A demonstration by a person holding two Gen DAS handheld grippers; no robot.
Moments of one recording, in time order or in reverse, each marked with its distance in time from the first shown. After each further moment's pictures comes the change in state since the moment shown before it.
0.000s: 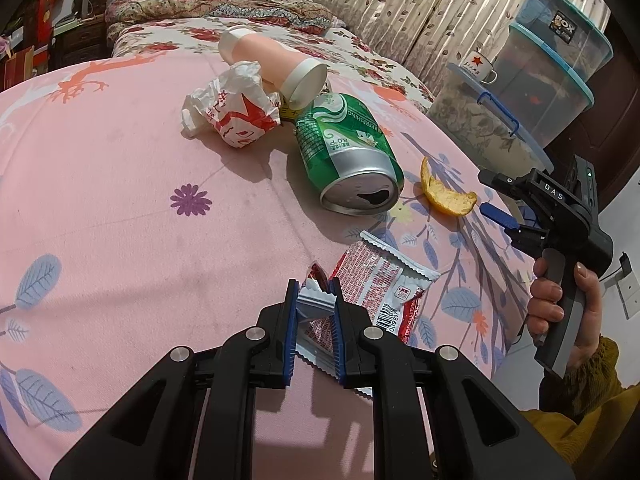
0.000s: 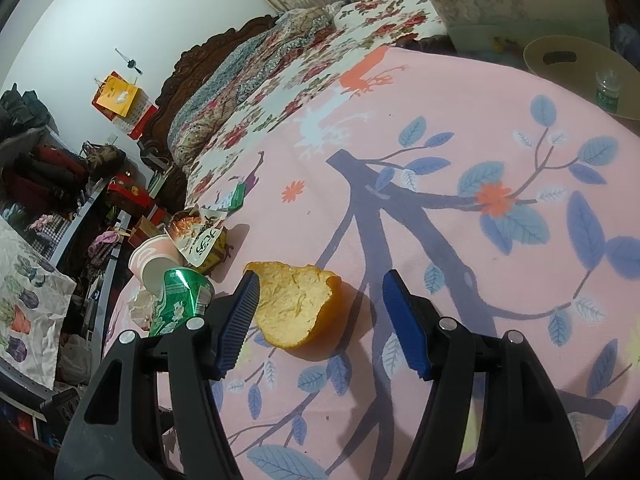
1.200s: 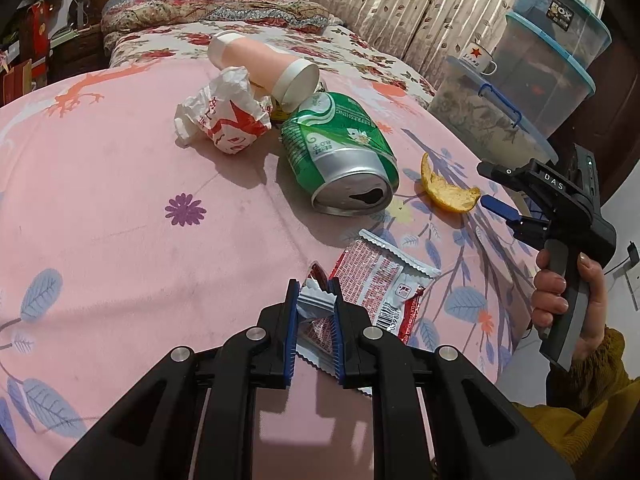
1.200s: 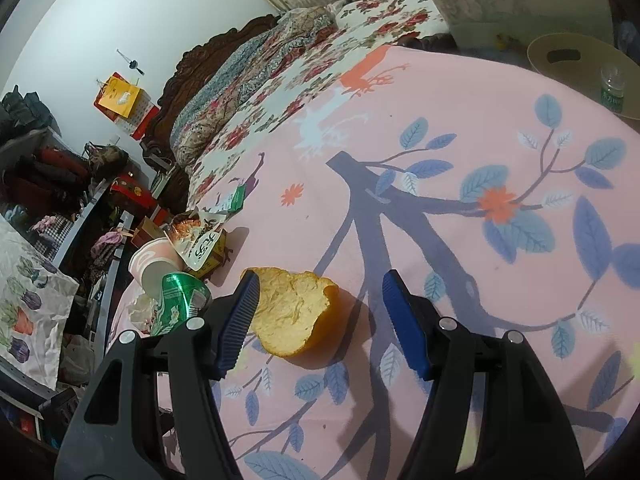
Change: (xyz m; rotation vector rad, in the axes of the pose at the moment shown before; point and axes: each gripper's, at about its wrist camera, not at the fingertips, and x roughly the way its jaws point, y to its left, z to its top) left arm 0.003 -0.009 0.002 0.026 0.003 0.026; right arm 0.004 -0.003 0.003 0.001 0.002 0.012
